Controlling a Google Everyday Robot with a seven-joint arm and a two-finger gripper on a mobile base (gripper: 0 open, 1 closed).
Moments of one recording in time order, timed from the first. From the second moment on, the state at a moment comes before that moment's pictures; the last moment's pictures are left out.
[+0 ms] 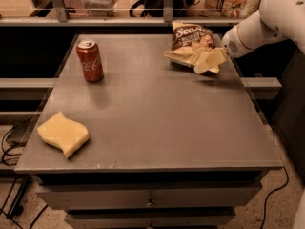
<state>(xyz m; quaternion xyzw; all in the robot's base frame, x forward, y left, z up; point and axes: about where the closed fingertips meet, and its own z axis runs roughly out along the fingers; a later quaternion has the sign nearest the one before) 0.733 -0.200 0.869 -0.38 0.85 0.06 0.36</state>
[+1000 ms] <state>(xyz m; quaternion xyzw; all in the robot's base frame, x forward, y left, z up) 0.742 -0.177 0.870 -0.39 0.85 0.06 0.36</state>
